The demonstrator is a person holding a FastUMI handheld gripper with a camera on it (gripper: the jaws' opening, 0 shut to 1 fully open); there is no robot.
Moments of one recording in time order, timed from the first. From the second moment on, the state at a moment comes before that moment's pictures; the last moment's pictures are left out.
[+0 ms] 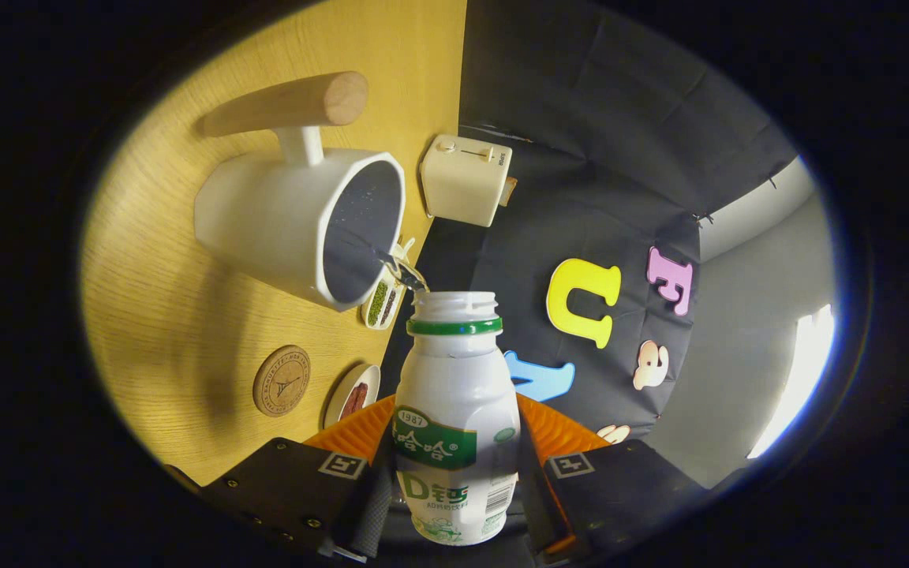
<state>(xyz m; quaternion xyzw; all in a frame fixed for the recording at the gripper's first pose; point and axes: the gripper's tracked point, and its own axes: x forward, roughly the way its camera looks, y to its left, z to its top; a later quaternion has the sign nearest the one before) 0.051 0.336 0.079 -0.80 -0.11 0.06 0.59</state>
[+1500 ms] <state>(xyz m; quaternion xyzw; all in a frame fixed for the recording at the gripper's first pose) 0.058 0.342 0.063 -0.85 -0.07 0.07 0.51</state>
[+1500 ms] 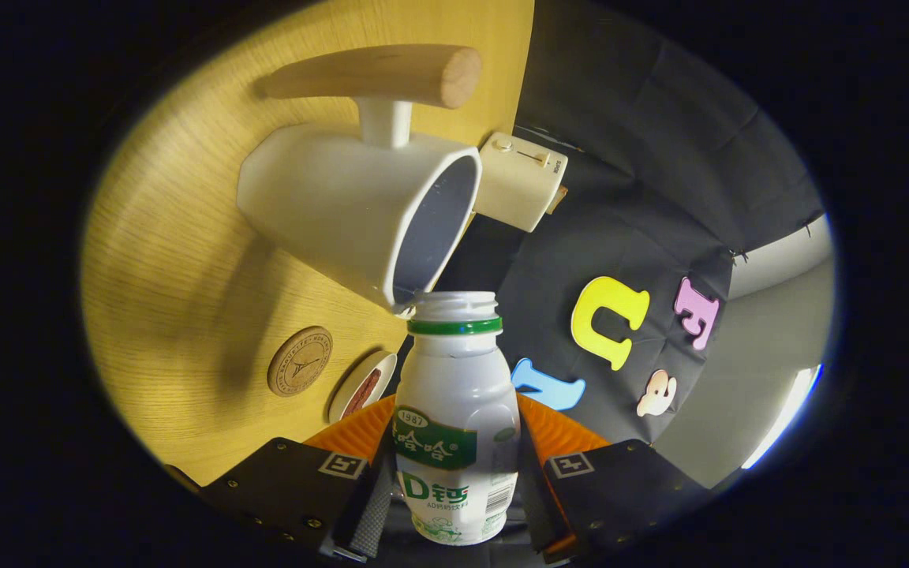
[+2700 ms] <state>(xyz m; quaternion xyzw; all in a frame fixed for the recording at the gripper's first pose) 0.056 0.352 0.067 -0.86 -0.07 0.06 0.50</state>
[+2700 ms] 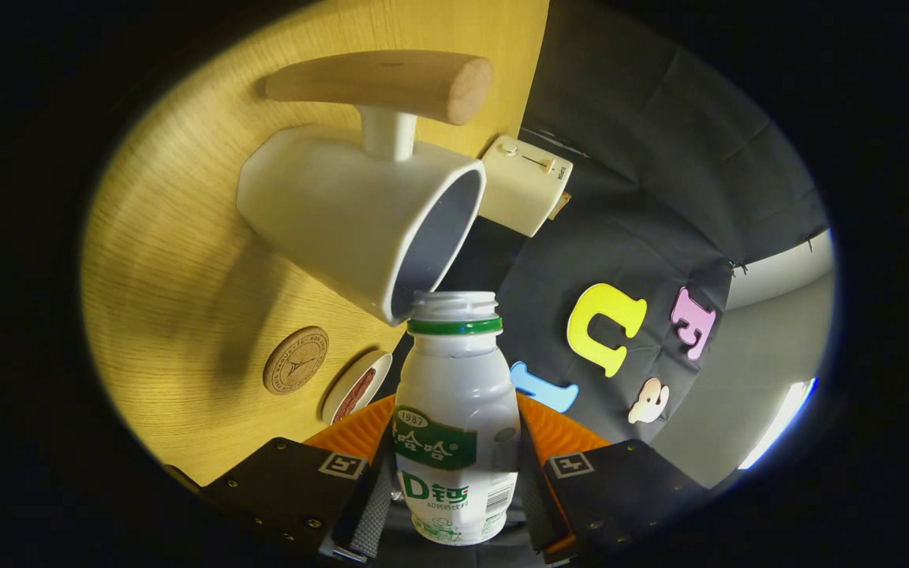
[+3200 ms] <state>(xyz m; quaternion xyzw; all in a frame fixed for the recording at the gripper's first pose) 0.052 0.353 0.071 -0.82 -0.08 0.07 0.56</state>
